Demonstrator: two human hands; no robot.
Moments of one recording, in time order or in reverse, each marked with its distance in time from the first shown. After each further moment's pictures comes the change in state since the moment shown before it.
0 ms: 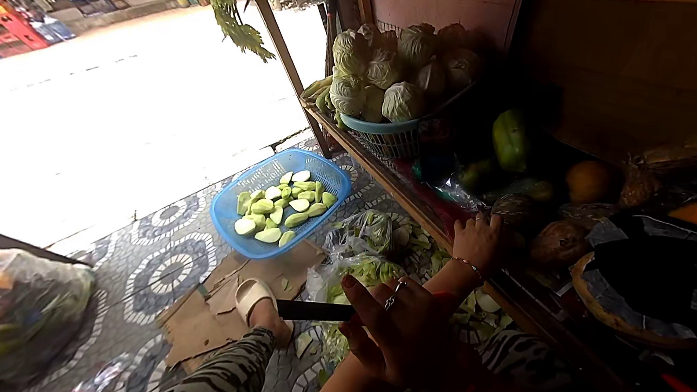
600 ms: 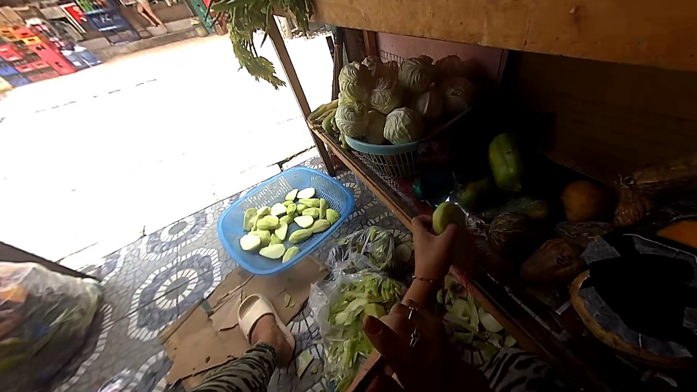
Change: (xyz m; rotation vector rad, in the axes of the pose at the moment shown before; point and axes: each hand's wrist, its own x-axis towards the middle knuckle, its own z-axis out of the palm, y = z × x) left_hand 0.042 -0.084 0.052 -1.259 0.776 -0.080; right_hand -0.010 0.007 0.014 0.157 0.446 -0.200
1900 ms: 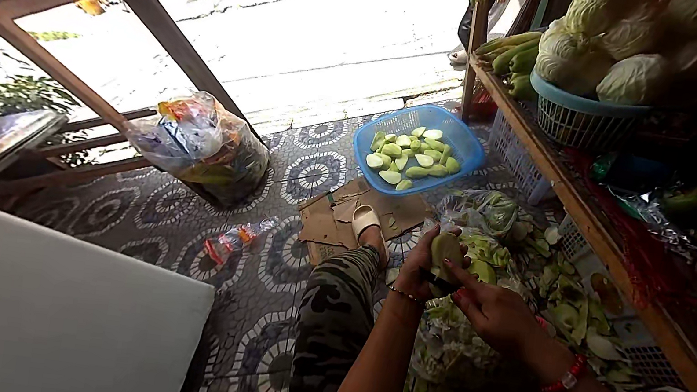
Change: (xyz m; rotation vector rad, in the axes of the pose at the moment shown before) left_hand -0.112 0.015 -0.229 -0.853 0.205 -0.559; right_hand -0.046 -0.005 0.055 0.142 -1.095 0.504
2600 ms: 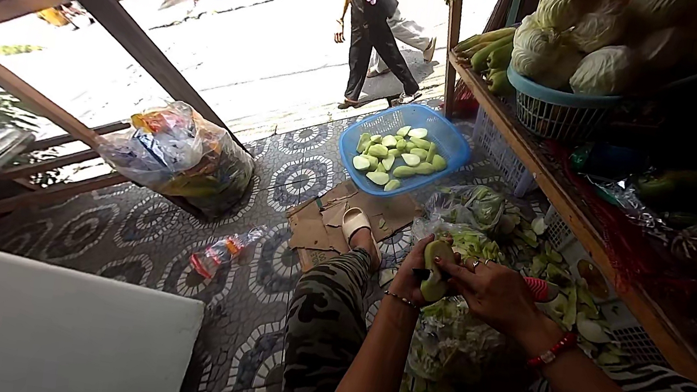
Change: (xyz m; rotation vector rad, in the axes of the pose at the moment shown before) left_hand 0.003 -0.010 -0.007 0.007 -0.024 -0.116; right_hand 0.012 0.030 0.009 -0.310 0.325 -0.242
